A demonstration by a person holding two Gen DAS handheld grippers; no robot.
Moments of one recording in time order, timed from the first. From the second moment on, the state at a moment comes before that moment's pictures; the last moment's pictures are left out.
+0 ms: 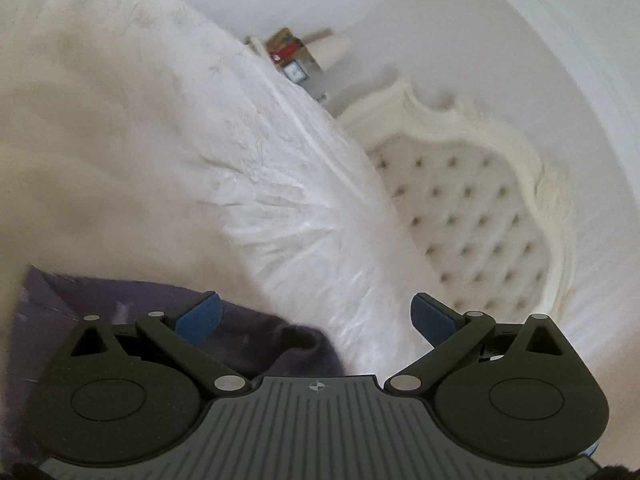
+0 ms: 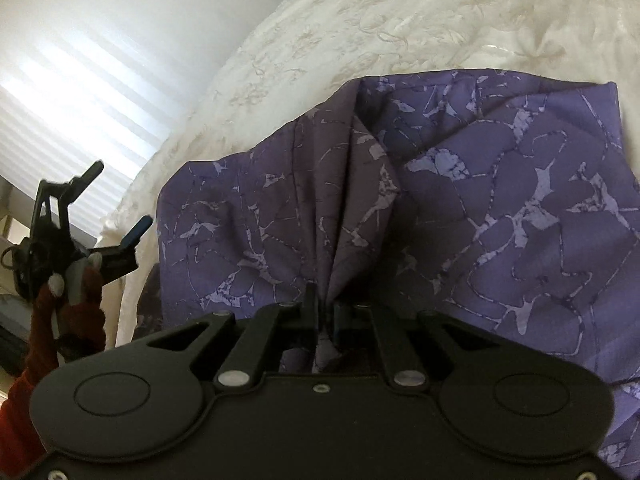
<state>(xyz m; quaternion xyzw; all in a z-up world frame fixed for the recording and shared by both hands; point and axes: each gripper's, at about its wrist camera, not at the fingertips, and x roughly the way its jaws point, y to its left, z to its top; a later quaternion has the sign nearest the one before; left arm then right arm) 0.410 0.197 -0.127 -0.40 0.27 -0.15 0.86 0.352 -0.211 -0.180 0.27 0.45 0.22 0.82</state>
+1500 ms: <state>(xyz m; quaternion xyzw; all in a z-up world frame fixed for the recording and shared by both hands) 0.349 0.136 -0.128 -0.01 0.36 -0.14 0.92 0.280 -0.069 -0.094 -0.08 0.31 0.28 0.90</state>
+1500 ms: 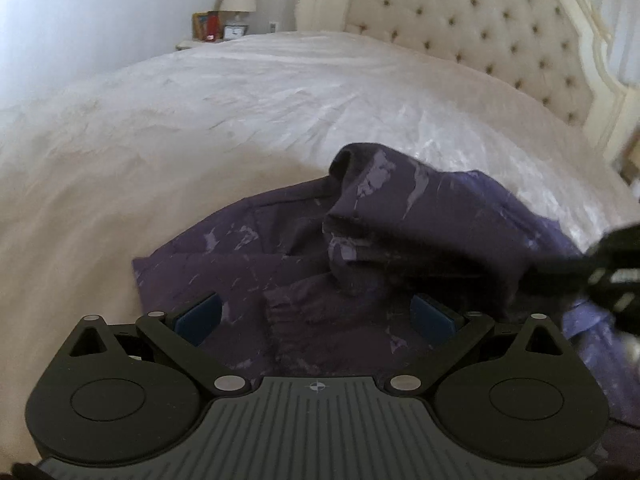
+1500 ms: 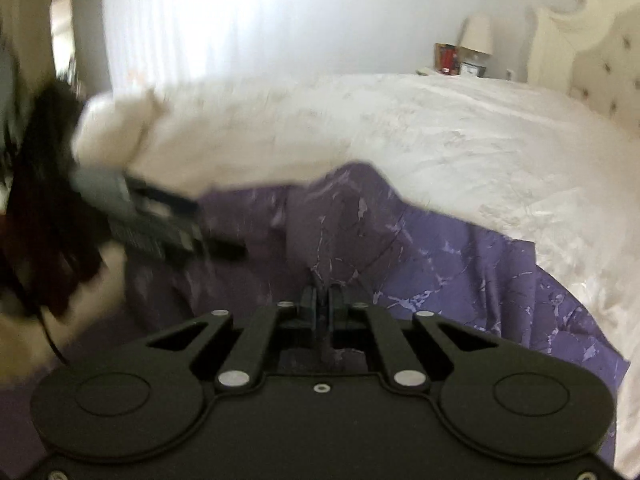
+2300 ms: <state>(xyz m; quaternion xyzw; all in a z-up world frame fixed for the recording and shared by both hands) 0.397 0.158 -0.139 0.05 0.37 0.02 0.93 0.271 -0.060 -0.130 -0.05 0.38 0.34 0.86</state>
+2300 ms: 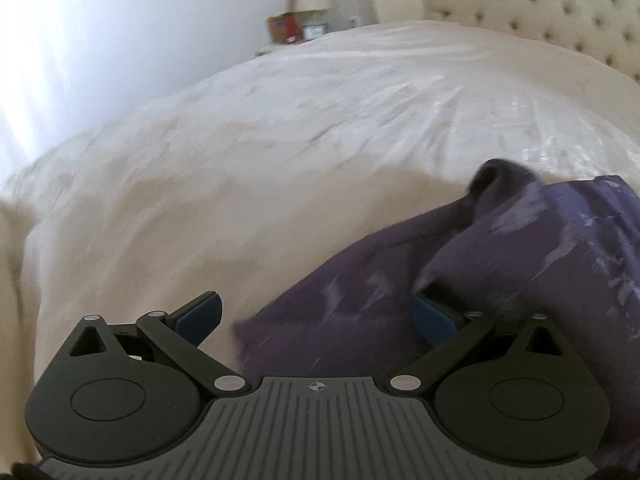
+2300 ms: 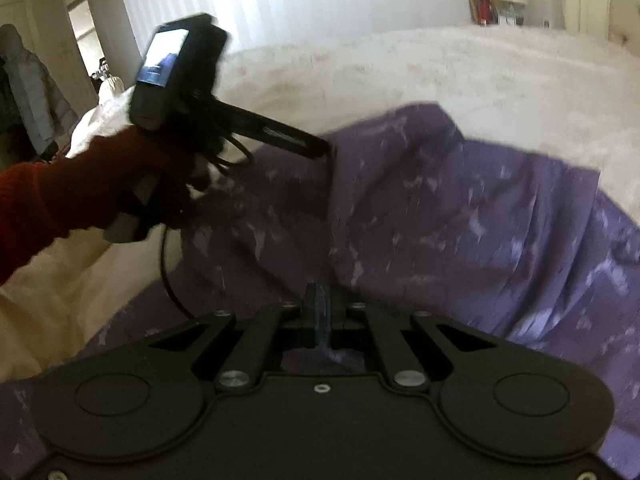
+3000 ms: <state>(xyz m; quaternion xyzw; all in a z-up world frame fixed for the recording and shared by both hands) 0.368 0.106 -0.120 -0.20 0.38 -0.19 0.88 0.319 -0.198 -0.144 0.24 0.37 0.16 0.88</state>
